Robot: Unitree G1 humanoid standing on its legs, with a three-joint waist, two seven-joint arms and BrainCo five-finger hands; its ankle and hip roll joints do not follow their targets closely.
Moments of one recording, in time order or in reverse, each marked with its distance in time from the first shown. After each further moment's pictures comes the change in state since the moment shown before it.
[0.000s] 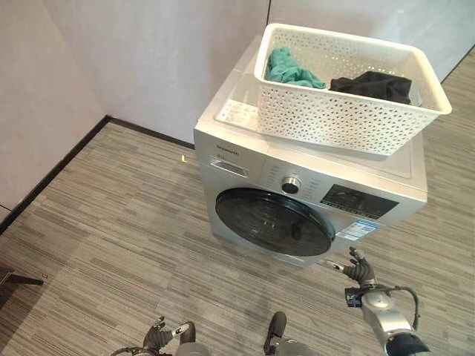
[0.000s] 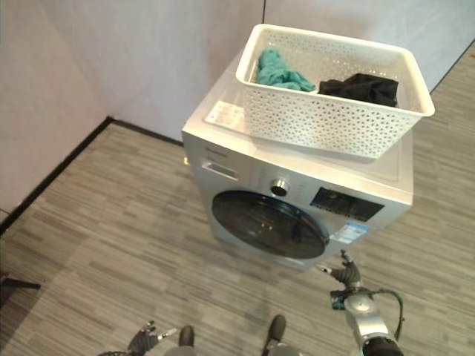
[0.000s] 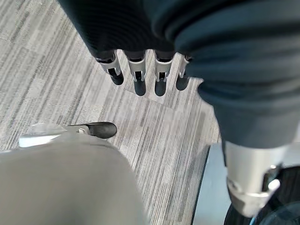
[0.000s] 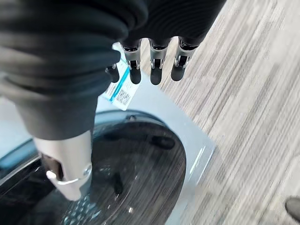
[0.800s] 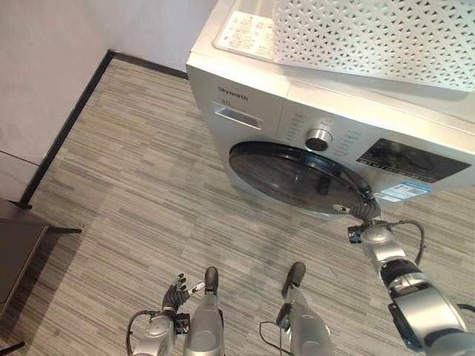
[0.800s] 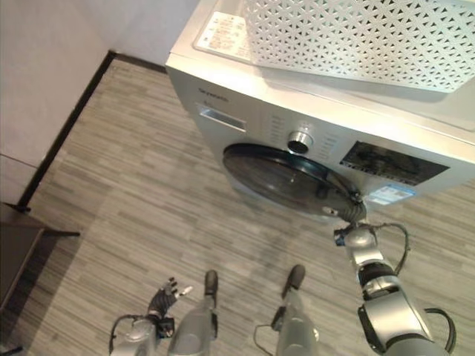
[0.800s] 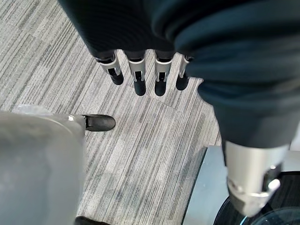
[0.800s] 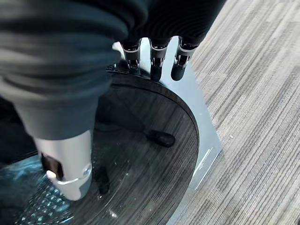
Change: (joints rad) left arm -0.081 -0.022 -0.076 -0.156 -0.150 -0.038 -0.008; right arm -0.439 -0.008 0.156 0.304 0.003 -0.007 -0.088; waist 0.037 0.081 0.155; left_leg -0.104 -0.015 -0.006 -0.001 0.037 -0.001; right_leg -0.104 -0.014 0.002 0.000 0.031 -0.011
